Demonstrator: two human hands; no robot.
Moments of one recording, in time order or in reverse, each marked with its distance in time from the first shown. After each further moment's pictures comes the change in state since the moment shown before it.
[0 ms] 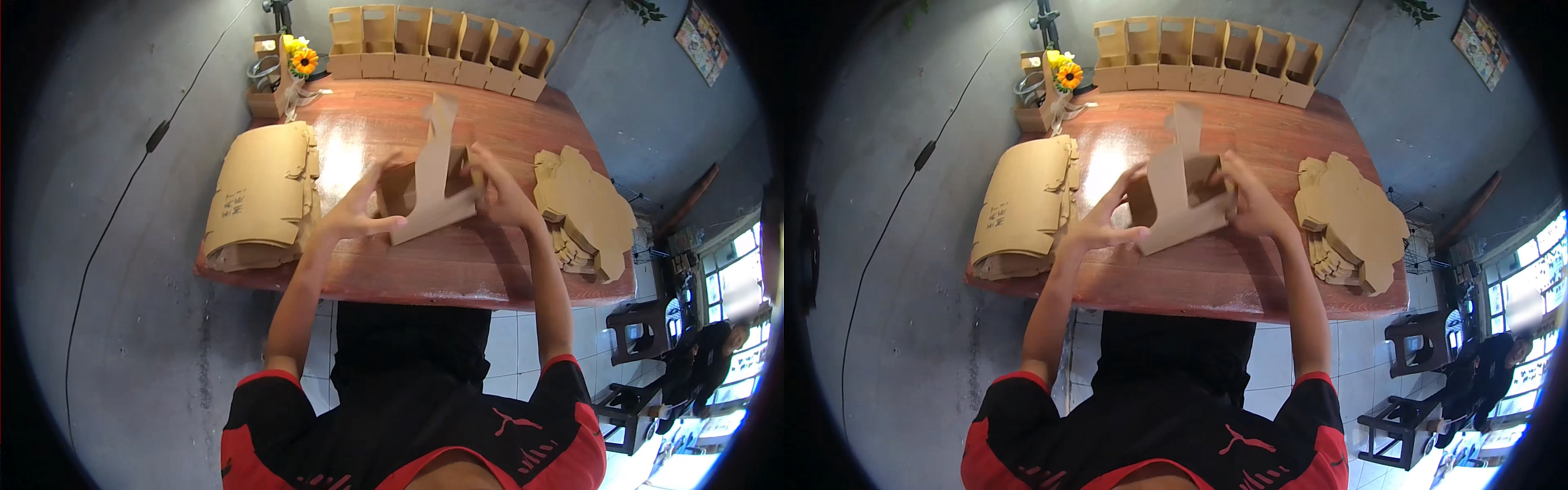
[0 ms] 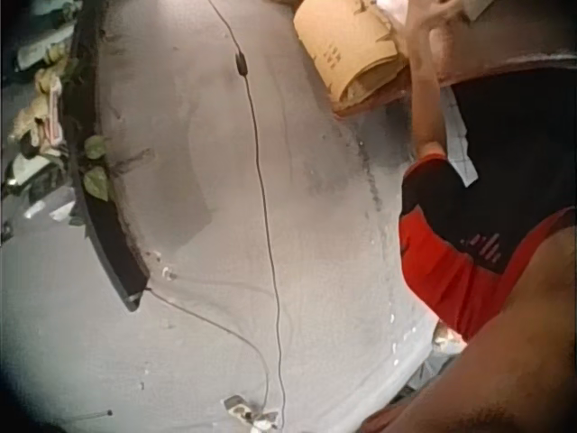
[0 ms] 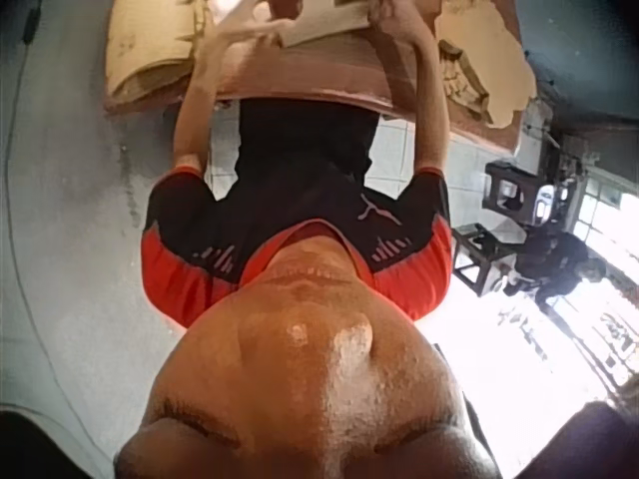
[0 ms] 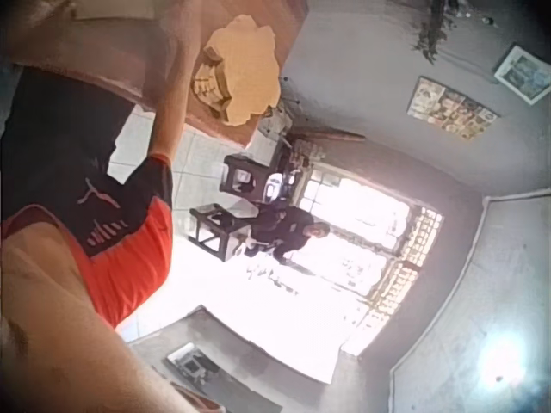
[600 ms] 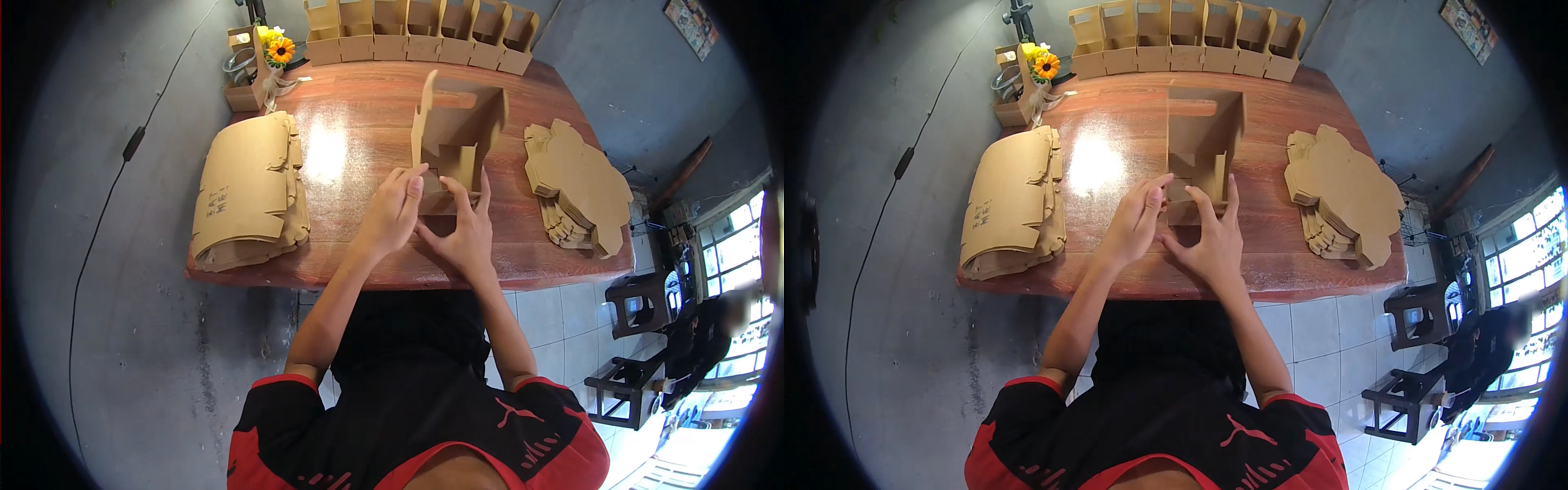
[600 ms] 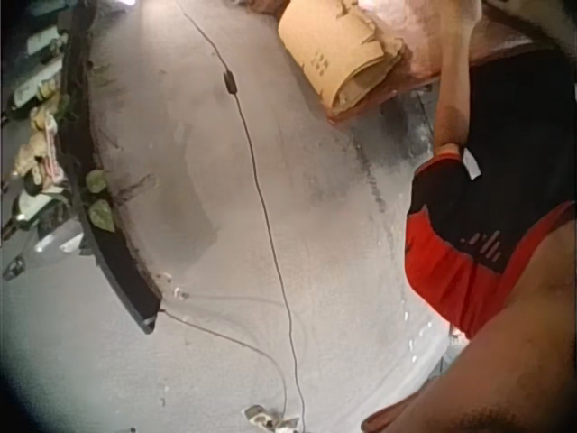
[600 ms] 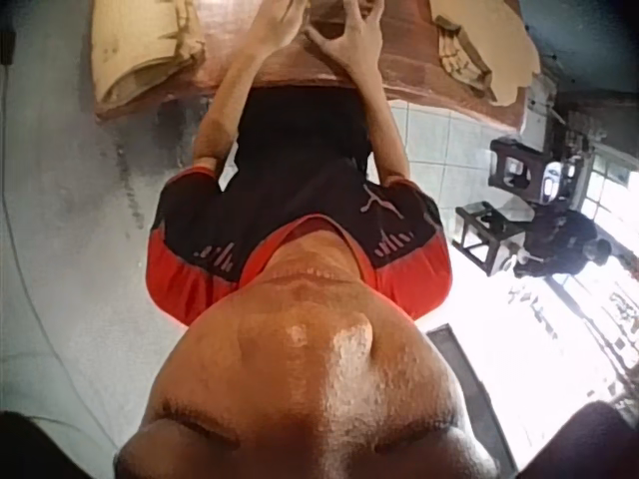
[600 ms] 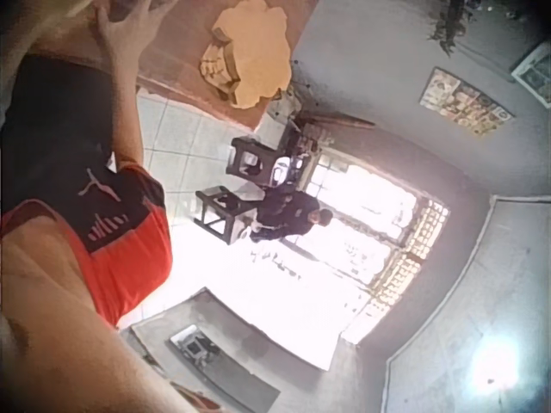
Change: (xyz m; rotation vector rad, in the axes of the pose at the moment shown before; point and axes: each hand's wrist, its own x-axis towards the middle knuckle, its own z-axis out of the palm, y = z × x) left_hand 0.005 0.025 0.083 0.057 0.175 -0.130; right_hand -0.054 -0.087 0.089 -0.323 0.428 0.357
